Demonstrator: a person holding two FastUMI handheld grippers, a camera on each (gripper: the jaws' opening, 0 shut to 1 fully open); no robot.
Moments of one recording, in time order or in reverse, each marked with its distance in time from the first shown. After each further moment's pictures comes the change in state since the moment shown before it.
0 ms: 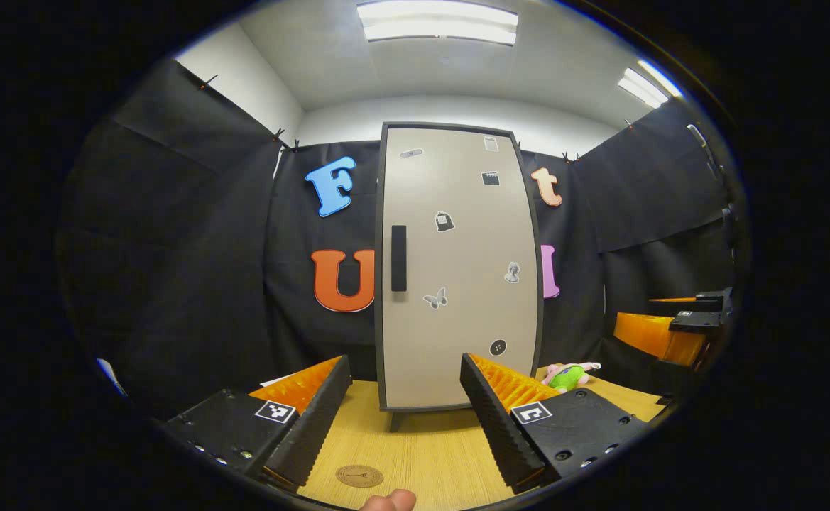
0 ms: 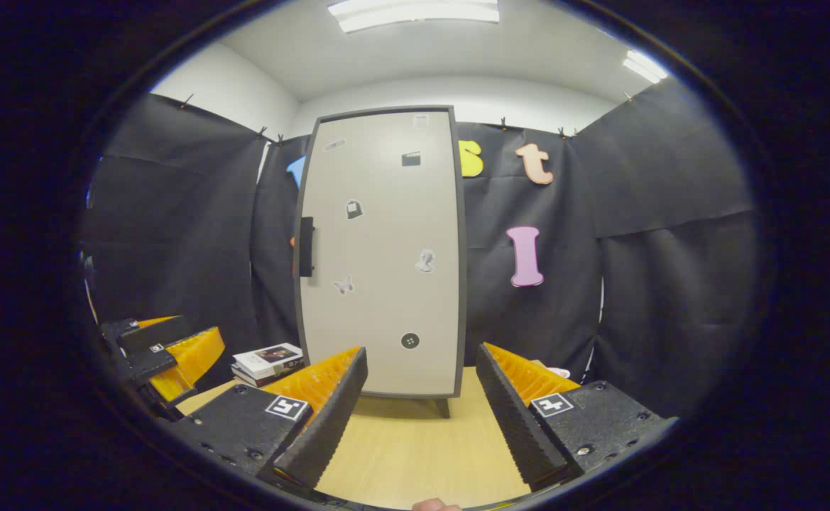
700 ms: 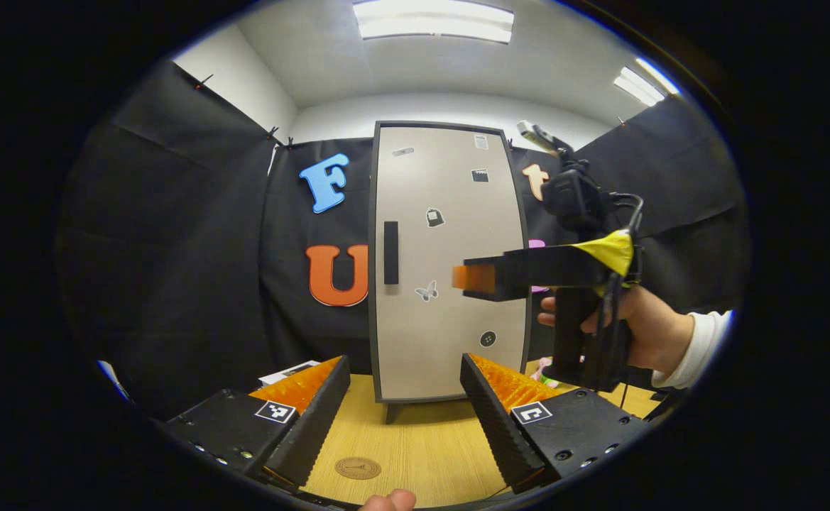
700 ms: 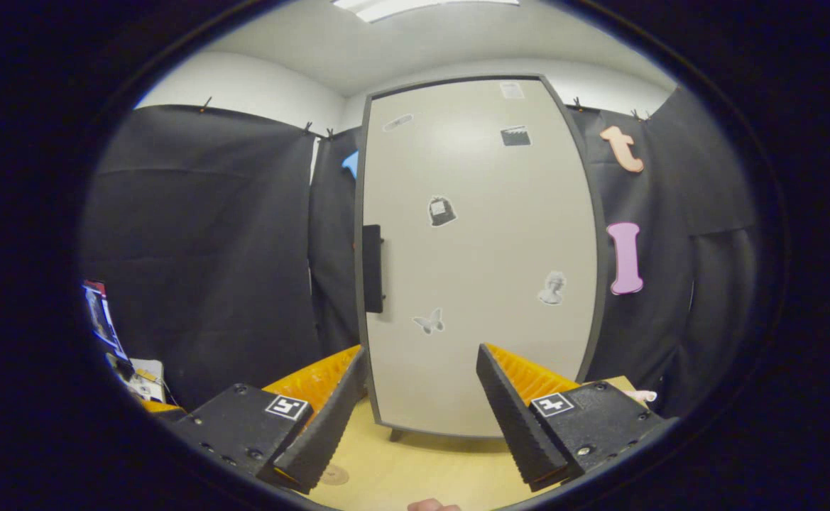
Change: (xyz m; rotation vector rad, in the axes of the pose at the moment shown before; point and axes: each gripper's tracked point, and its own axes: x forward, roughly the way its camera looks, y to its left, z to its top) left arm -0.025 -0.007 -0.001 0.003 0.020 -0.030; right arm 0.163 0.131 0.051 0.014 0.040 0.269
